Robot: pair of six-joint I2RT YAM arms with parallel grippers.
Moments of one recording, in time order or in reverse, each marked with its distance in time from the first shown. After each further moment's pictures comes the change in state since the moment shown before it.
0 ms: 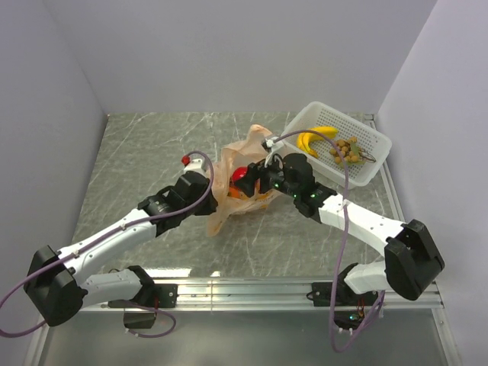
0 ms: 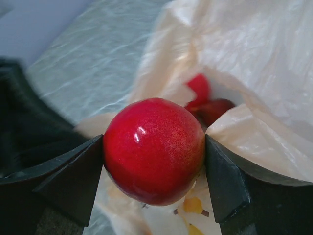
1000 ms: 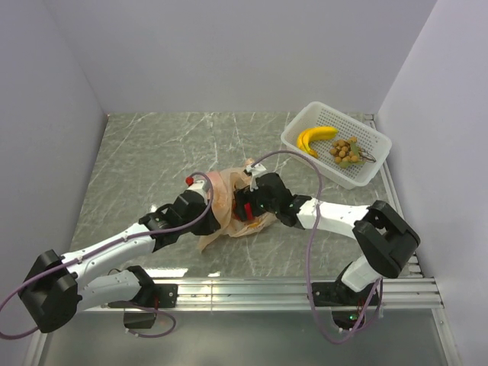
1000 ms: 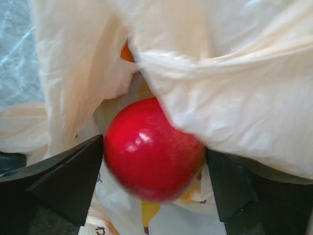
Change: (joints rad) left arm -0.021 -0.064 -0.238 0.127 0.167 -0.031; right arm 0.111 0.212 -0.045 -0.102 0.140 0.016
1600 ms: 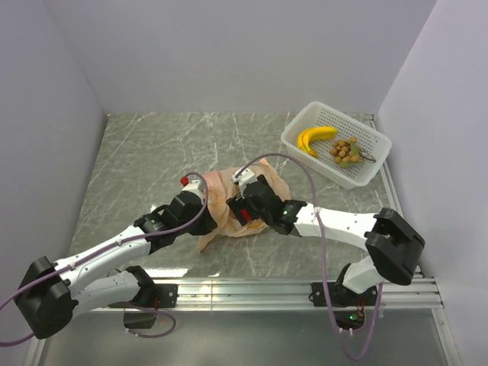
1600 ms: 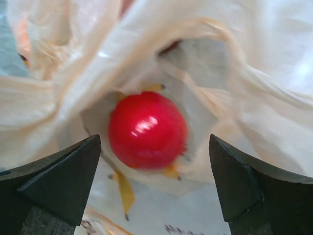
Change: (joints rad) left arm -0.001 -0.048 0.000 -0.030 -0.035 -0.023; right arm 0.182 -0.050 0.076 -0.164 0.382 -0.216
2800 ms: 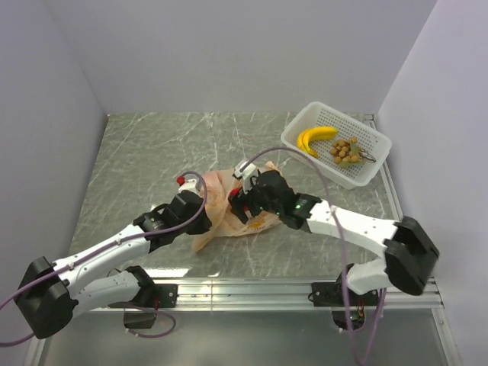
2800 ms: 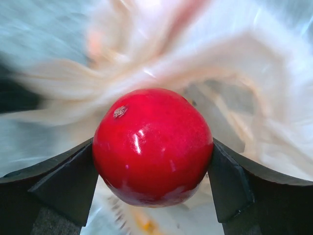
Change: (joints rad) left arm 0.000 -0.014 0.021 -0.085 -0.094 -0.010; right arm -0.069 -0.084 0.002 0.004 -0.305 -0.069
